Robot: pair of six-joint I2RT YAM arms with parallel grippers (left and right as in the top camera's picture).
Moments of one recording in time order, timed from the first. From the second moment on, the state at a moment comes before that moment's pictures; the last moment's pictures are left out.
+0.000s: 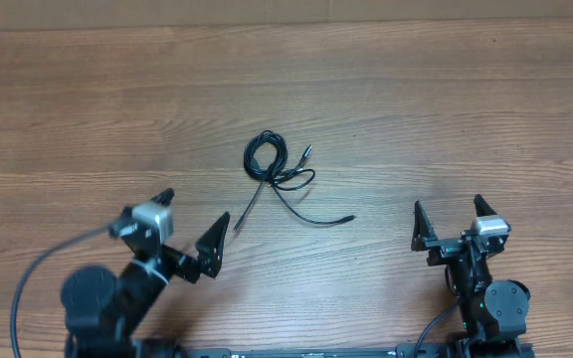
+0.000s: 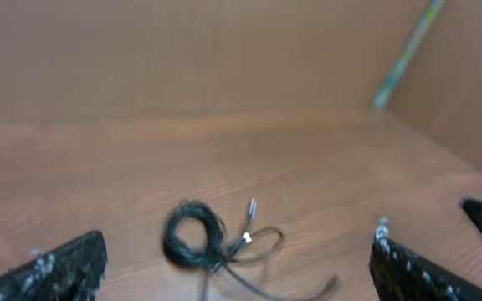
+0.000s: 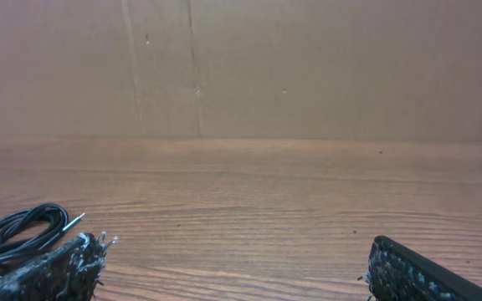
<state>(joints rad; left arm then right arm) 0.03 0.38 0.58 -0.41 0.53 -0.13 0.09 0.01 0.02 -0.04 -0.03 0.04</state>
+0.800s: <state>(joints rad) 0.03 1.35 1.15 -0.94 0.63 -0.27 0.09 0.01 0.02 -0.03 -0.03 0.04</state>
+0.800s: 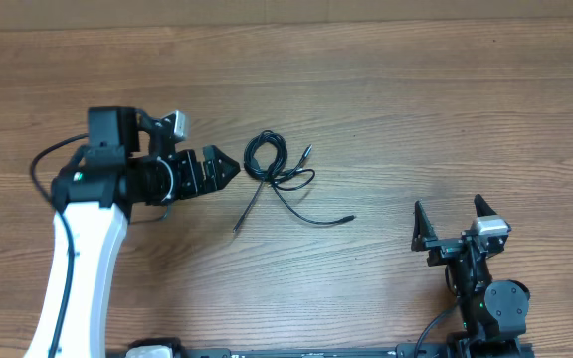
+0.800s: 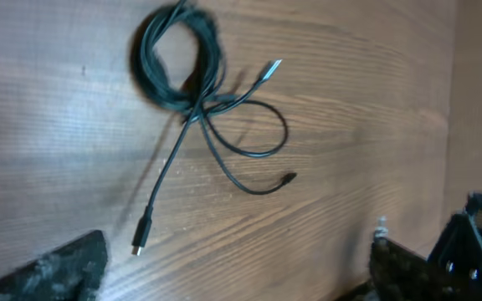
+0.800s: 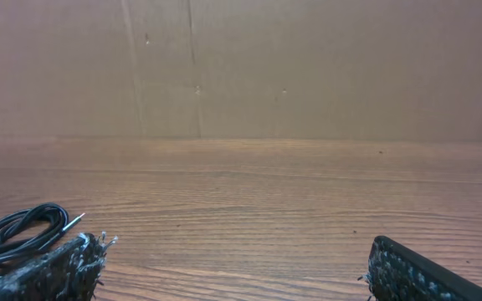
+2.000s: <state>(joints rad) -0.42 1.82 1.15 -0.41 -0.30 -0.47 0.09 0.01 0.02 -0.03 -0.03 0.04</state>
